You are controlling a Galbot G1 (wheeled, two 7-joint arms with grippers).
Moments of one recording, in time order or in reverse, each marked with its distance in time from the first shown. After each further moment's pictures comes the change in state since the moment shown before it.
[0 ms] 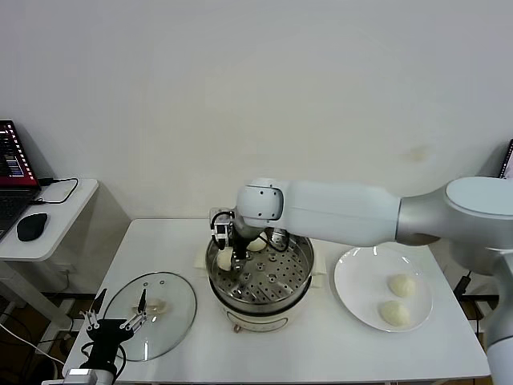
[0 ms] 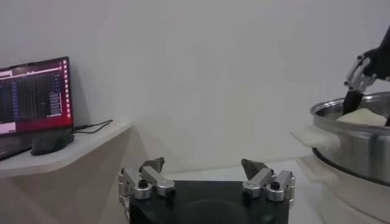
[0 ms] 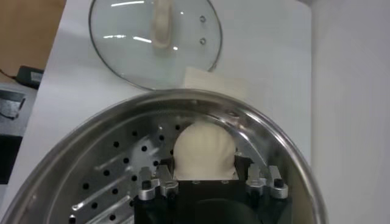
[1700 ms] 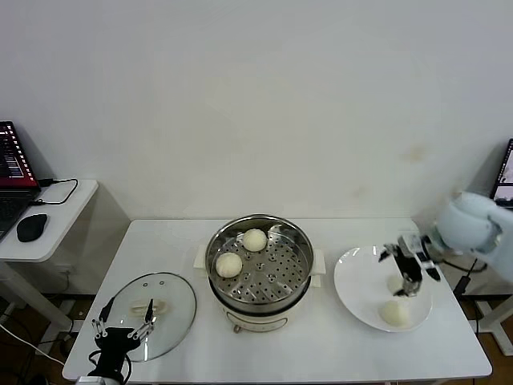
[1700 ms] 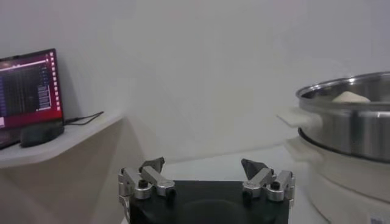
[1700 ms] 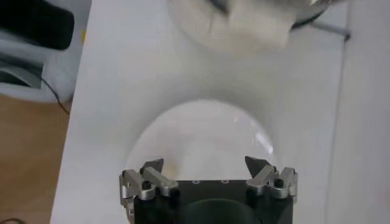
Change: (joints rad) left arm 0.026 -0.012 0.032 0.024 0.051 -0.003 -0.001; right arm -0.283 -1.002 0.291 0.328 -0.636 0.465 -0.389
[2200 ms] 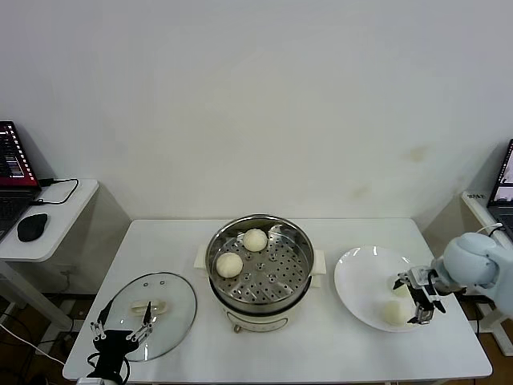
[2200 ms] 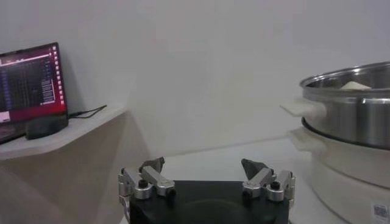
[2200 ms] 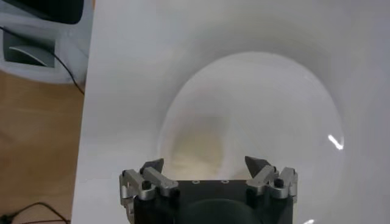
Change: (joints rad) left arm -0.004 -0.002 -0.012 0.018 0.002 0.002 0.000; right arm -0.351 0.032 0.255 -0.098 -0.107 0.031 0.015
